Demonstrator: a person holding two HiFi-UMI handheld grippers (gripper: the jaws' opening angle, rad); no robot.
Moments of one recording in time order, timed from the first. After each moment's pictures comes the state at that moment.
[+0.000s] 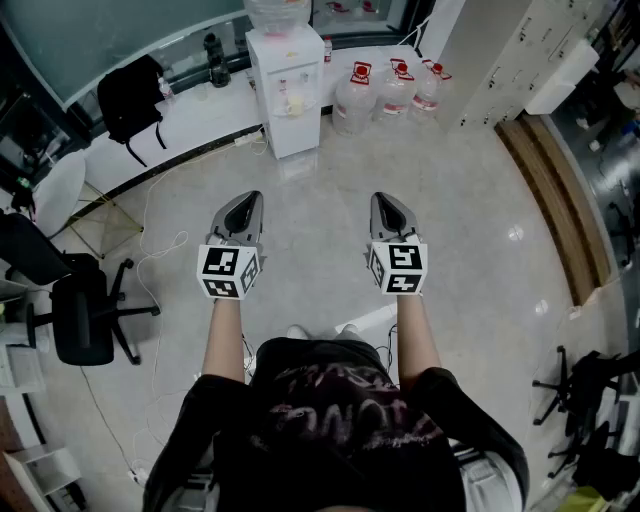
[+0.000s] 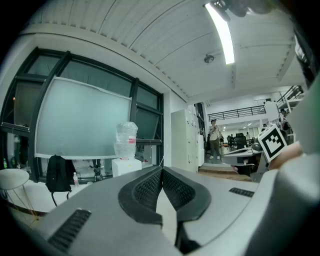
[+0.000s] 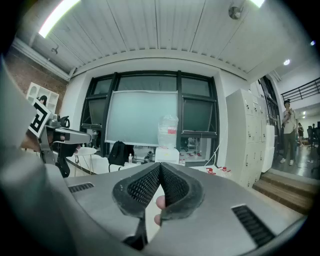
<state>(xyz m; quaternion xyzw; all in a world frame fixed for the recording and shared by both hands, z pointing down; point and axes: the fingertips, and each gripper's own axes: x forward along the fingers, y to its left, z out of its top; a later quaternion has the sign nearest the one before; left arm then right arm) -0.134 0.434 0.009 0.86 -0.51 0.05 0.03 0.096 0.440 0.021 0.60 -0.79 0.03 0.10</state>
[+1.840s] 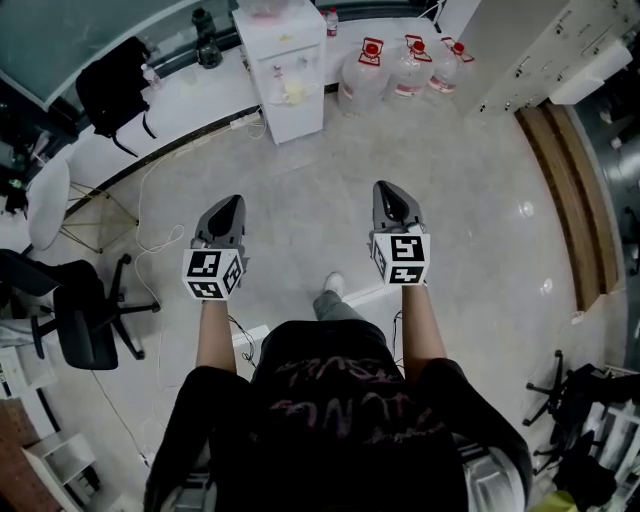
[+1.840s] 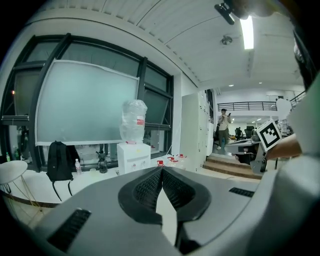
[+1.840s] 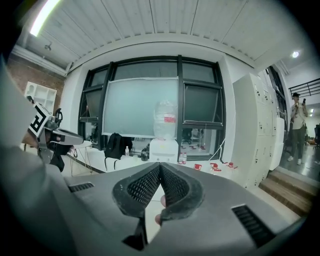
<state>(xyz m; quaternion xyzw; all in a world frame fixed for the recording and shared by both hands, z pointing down) -0.142 0.263 0.089 0.84 -0.53 0.11 0.09 0.131 0.248 0.080 0.58 -0.80 0.06 0.13</state>
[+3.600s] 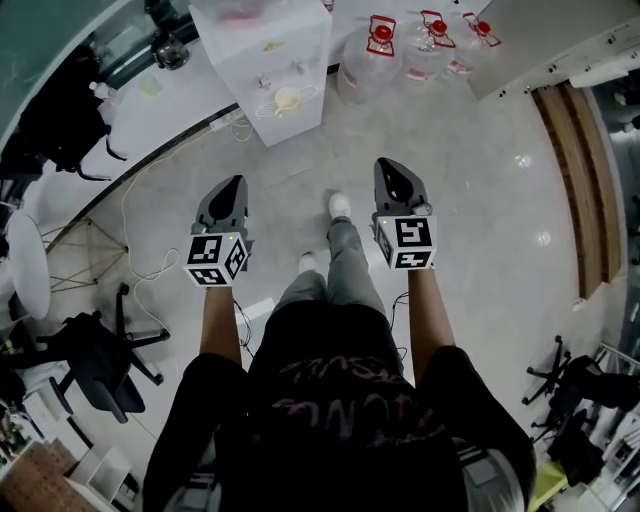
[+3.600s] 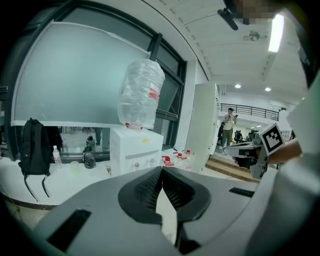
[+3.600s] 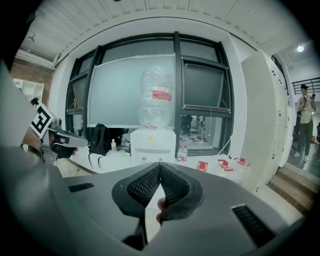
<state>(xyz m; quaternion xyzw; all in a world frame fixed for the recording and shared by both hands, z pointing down) -0.152 -0.084 0.211 0.84 -0.50 0.12 0.16 0.101 -0.083 0.187 0.58 -0.79 0.10 0.16</state>
